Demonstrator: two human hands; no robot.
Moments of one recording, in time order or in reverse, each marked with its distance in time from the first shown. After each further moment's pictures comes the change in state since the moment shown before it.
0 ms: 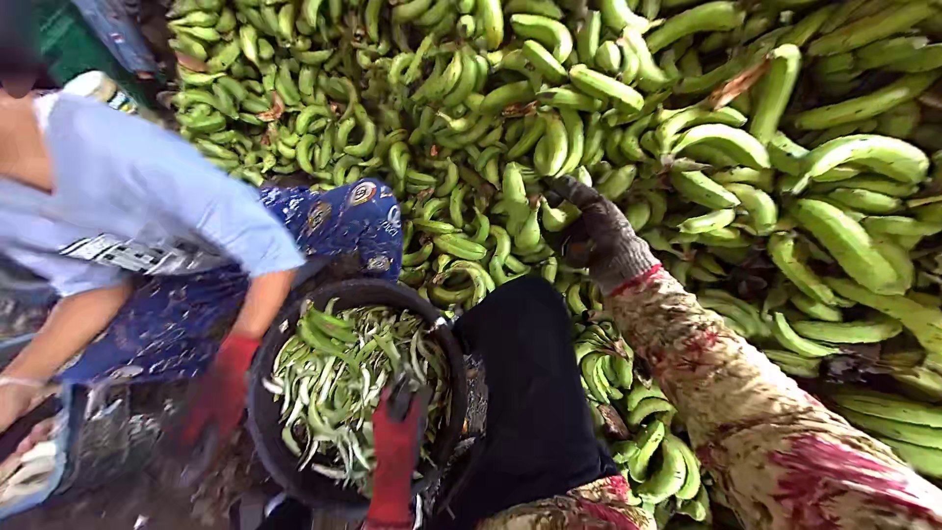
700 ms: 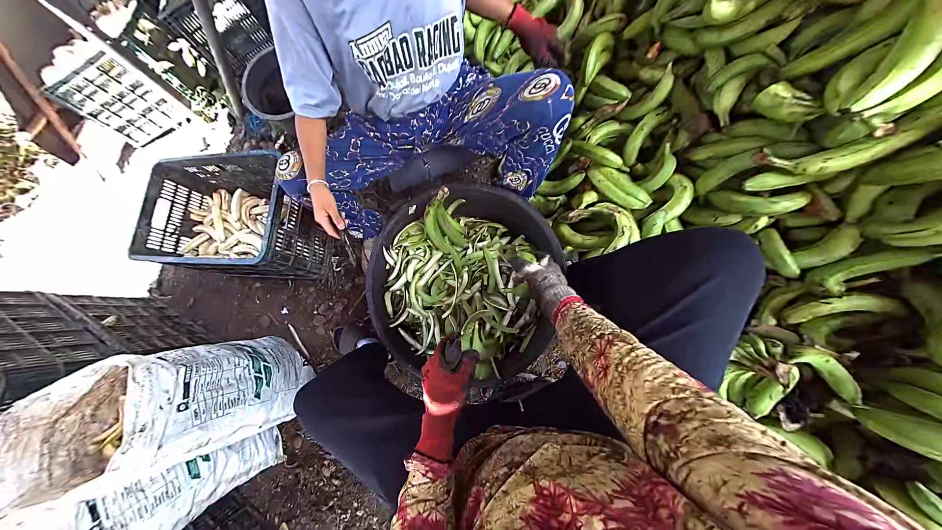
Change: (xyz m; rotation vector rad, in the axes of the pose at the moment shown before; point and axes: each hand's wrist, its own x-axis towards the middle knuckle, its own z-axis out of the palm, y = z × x) left_hand -0.098 -0.046 -0.061 0.101 0.239 -0.332; right_hand -0.111 0.283 0.106 -0.991 -0.328 0.363
